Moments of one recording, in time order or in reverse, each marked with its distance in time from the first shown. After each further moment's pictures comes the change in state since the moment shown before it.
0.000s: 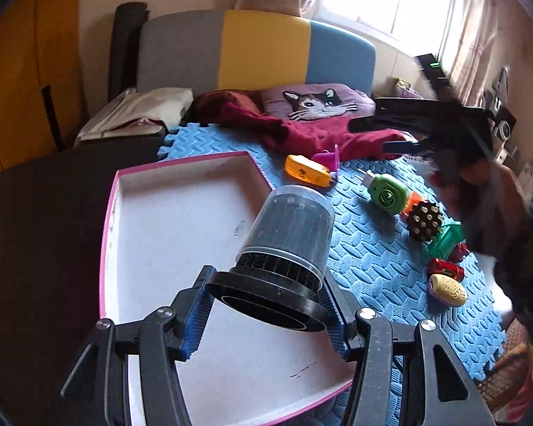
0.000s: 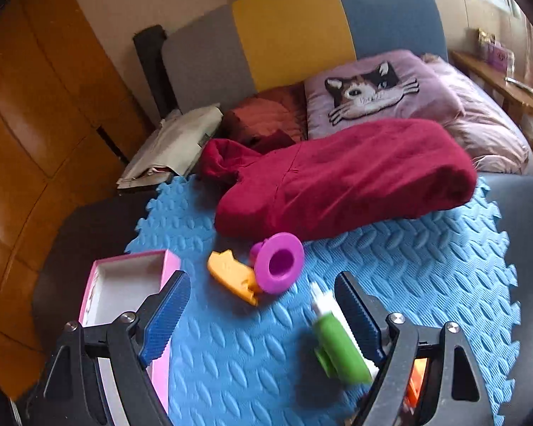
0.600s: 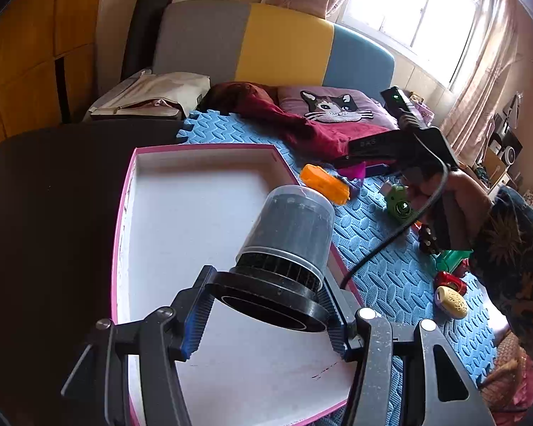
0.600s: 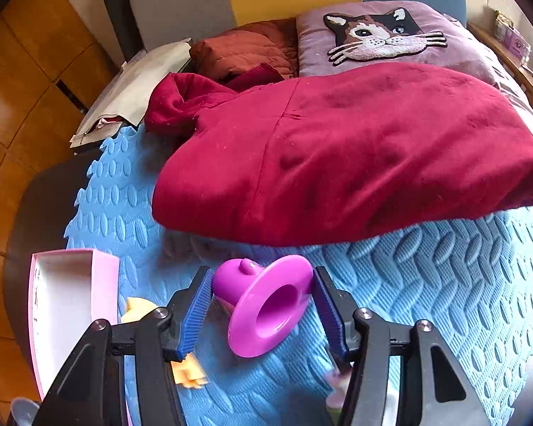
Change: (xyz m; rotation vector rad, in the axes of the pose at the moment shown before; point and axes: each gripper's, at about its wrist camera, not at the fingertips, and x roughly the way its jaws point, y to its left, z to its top) left arm 0.007 0.029 -0.003 -0.097 0.012 -0.017; right arm 0.073 -0.004 0.006 -0.030 0.198 -0.095
